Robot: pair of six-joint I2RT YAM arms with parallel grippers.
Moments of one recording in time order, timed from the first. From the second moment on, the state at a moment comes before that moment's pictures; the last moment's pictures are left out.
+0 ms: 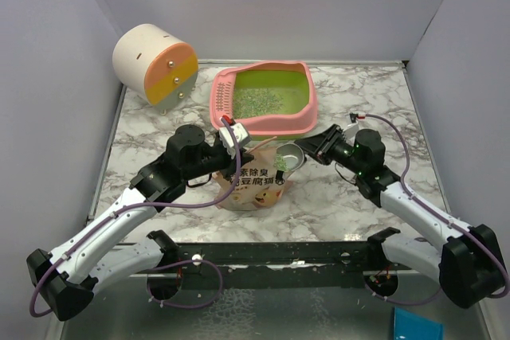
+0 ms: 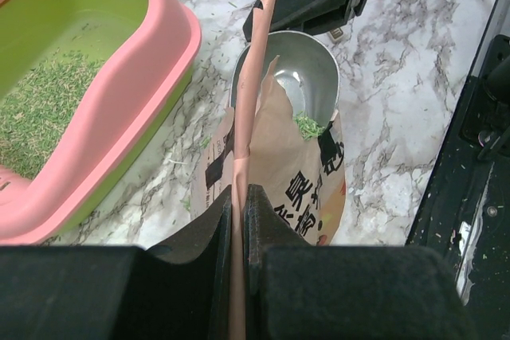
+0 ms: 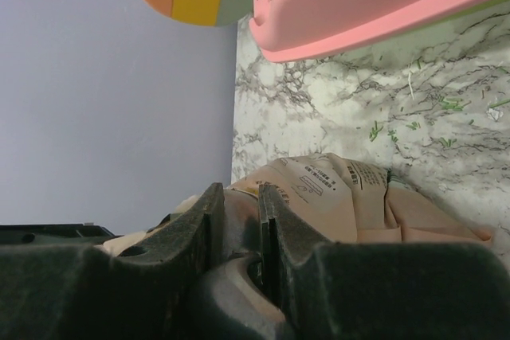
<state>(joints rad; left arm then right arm) -0.73 0.89 0.88 -0.31 0.31 0.10 0.41 1.04 0.51 0.32 -0.33 1.15</state>
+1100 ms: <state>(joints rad) -0.73 0.89 0.88 -0.31 0.30 0.10 0.31 1.12 0.20 0.90 -0.36 1.48</state>
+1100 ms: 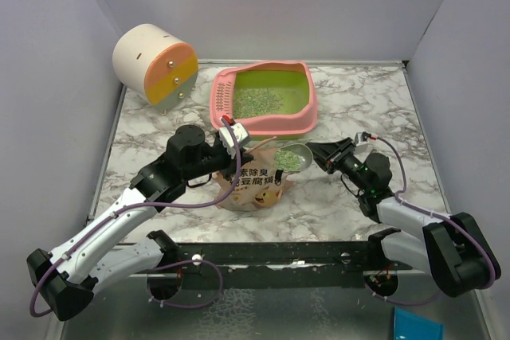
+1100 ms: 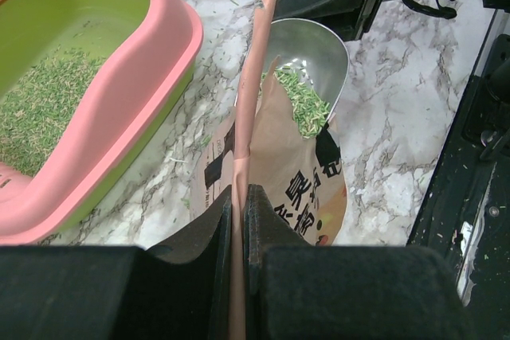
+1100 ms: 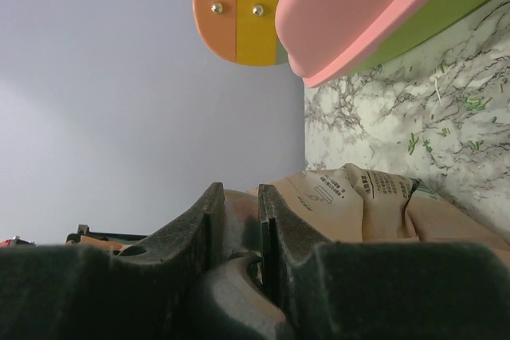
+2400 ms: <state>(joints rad) -0.73 0.87 0.87 -0.31 0.29 0.10 0.28 1.10 0.28 0.83 -0.28 1.54</state>
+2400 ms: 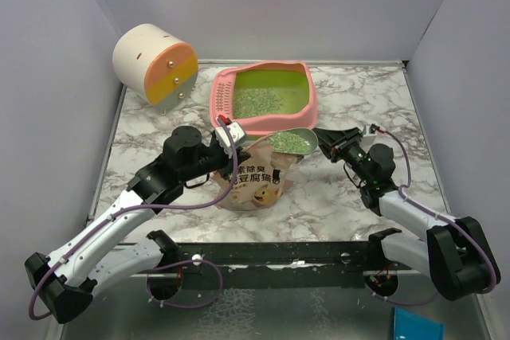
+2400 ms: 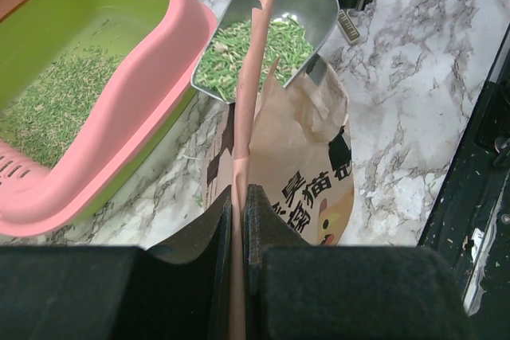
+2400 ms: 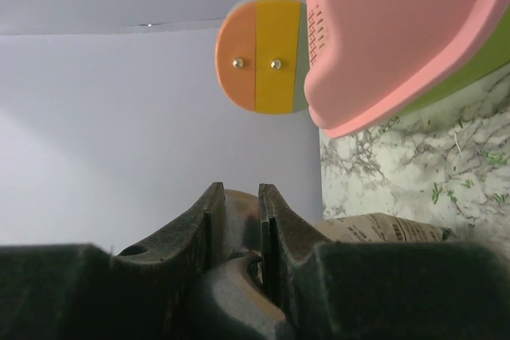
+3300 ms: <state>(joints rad) -0.73 0.84 0.84 -0.28 0.27 0.09 0.18 1.58 0.97 0.72 -0.35 1.42</state>
